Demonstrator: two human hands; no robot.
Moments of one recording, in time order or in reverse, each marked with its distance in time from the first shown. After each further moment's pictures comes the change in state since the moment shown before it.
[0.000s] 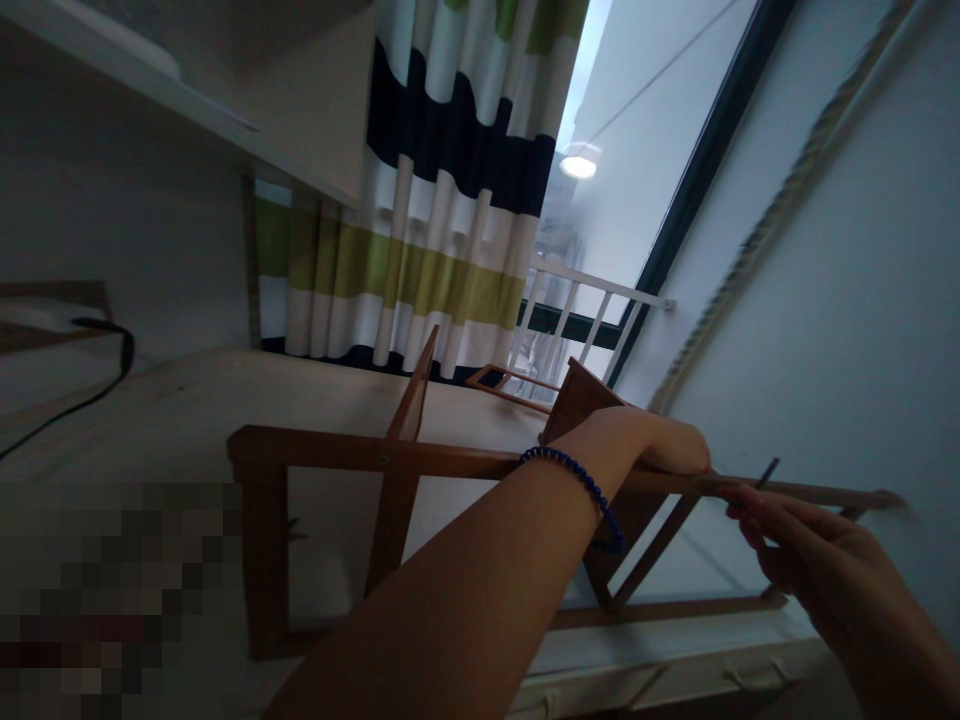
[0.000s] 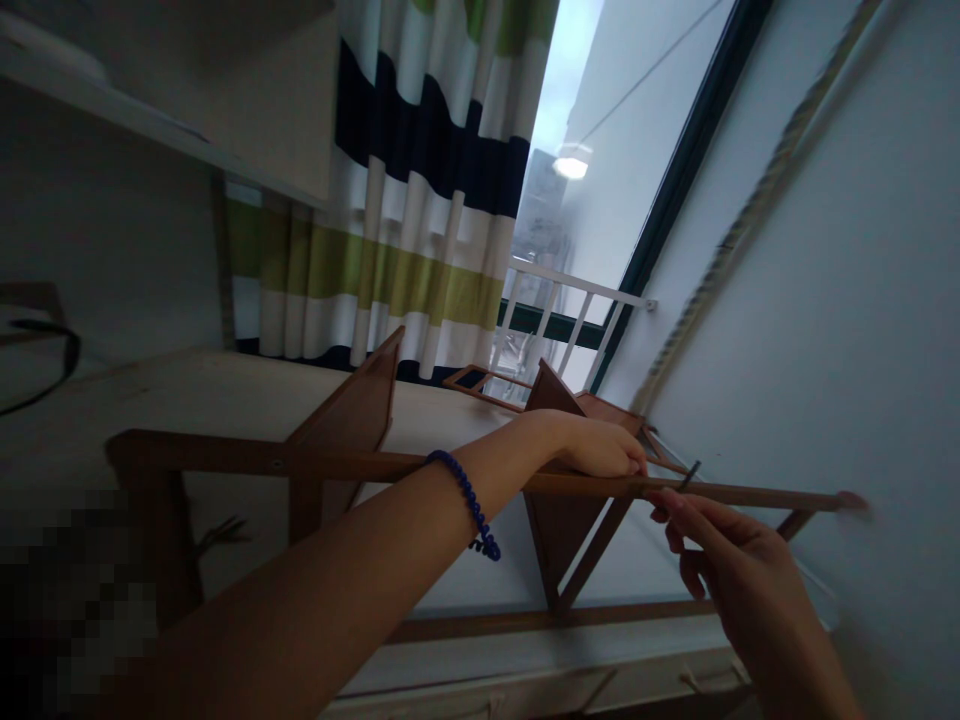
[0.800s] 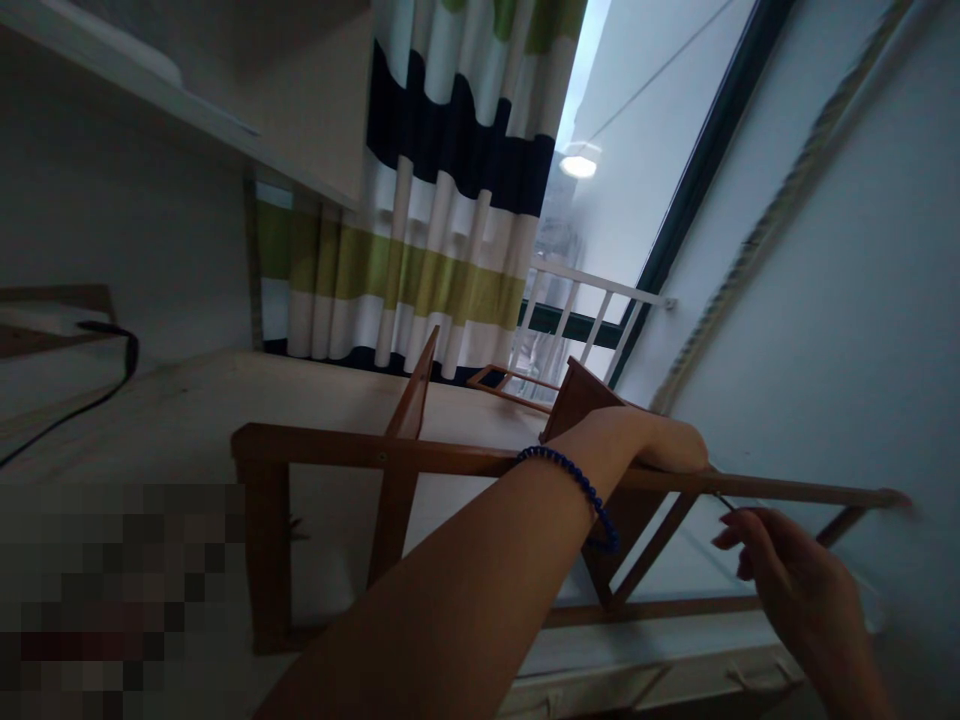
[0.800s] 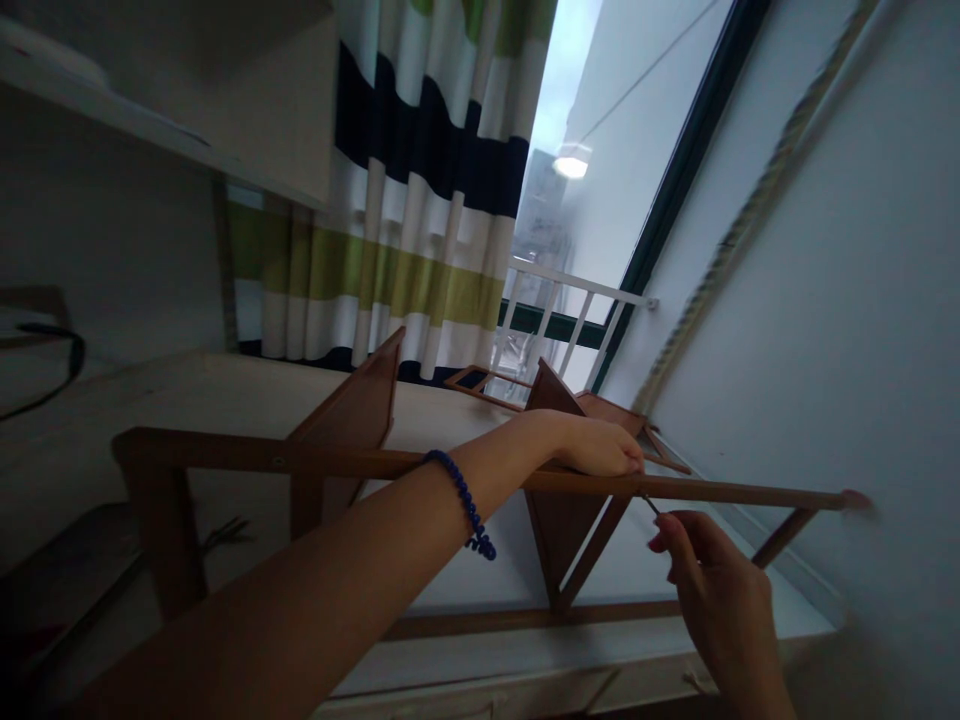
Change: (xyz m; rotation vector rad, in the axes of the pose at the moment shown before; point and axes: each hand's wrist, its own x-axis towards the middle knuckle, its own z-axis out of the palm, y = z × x) left_hand -0.014 0.018 -0.007 0.040 -0.048 -0.046; right_hand -0.011 0.035 -0.004 -0.611 0.061 -0.162
